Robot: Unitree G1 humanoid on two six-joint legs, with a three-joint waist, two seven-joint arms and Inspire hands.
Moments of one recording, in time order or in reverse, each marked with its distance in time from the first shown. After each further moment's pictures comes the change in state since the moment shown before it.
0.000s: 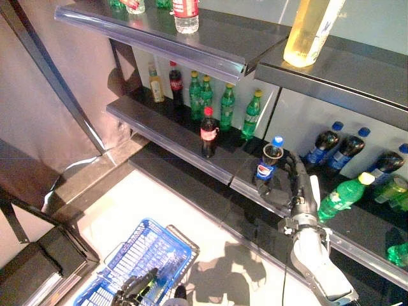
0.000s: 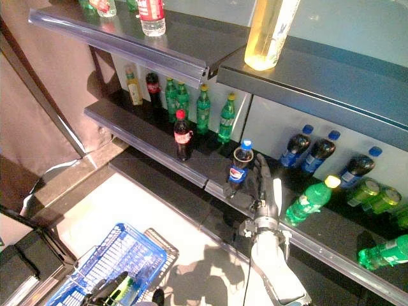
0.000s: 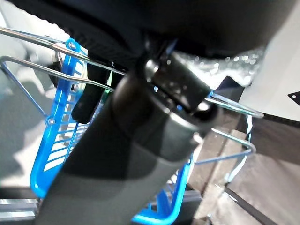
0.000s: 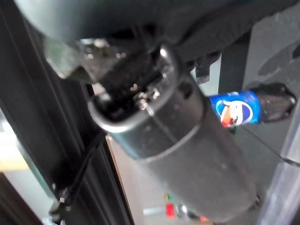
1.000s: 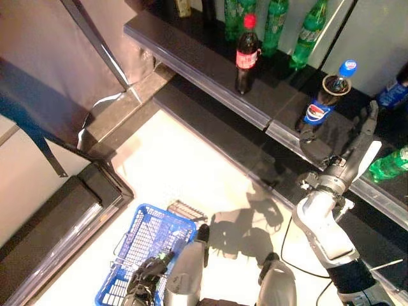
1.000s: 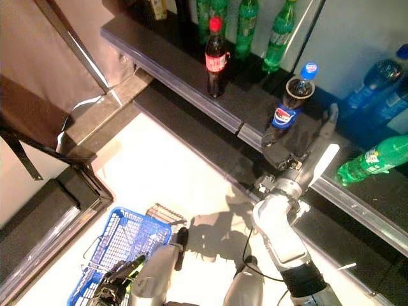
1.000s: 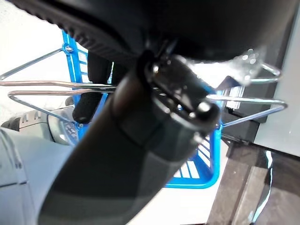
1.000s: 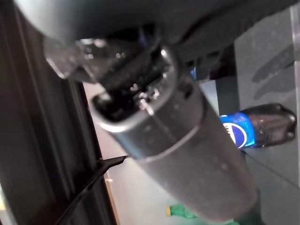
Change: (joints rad) left arm -0.082 0.035 -0.264 -0.155 -0.191 -0.031 0.003; right arm -0.377 -0.055 -0.032 0.027 0.019 0.001 -0.456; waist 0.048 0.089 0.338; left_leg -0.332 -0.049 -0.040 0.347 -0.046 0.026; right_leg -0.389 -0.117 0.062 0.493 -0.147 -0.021
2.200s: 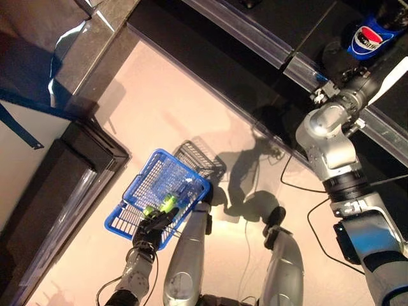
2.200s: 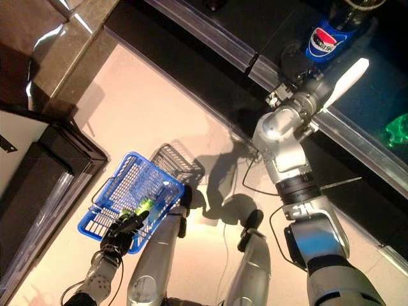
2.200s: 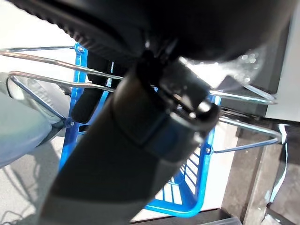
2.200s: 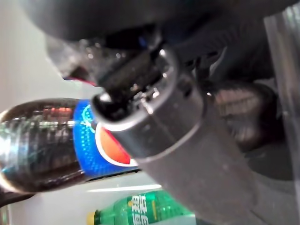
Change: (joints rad) left arm -0.186 0.070 -0.038 -0.142 -0.073 -0.005 0.025; right arm -0.684 -0.027 0.000 0.531 0.185 -0.003 -0.025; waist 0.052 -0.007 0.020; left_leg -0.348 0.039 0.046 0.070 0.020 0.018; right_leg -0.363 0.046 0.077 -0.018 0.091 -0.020
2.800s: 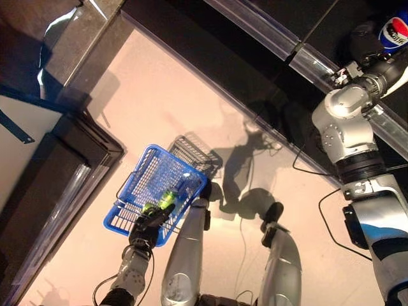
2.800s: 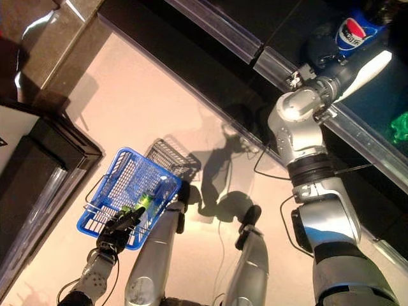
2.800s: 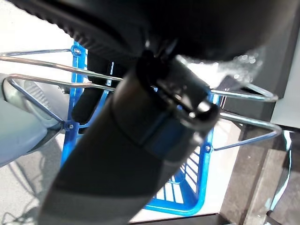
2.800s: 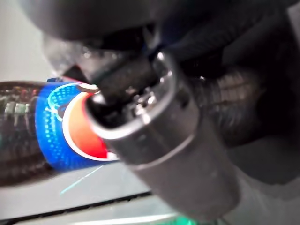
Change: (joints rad) left arm 0.004 0.028 0.023 -0.021 -0.045 0.017 -0.013; right arm -0.107 -0.082 -0.001 0.218 0.166 -0.079 0.046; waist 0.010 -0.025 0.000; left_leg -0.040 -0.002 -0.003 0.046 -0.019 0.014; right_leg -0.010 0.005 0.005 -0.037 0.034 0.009
